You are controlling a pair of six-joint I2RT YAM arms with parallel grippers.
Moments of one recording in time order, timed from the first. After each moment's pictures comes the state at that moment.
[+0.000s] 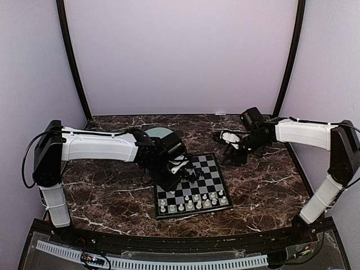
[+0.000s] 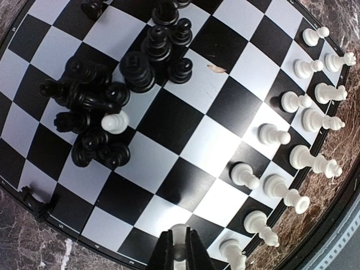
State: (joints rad) left arm -1.00 1.88 1.41 -0.78 0.06 -0.19; right arm 0.49 1.61 1.11 -0.56 -0.44 -0.68
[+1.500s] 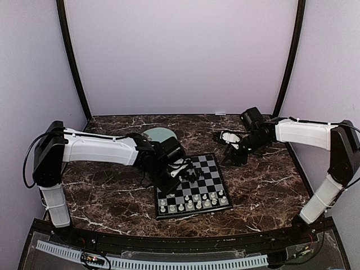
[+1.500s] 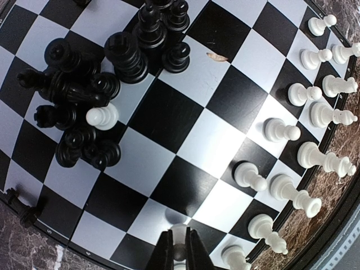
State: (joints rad) left arm -1.01 1.88 1.35 -0.72 0.07 -0.19; right arm 0.49 1.61 1.11 -0.56 -0.42 -0.69
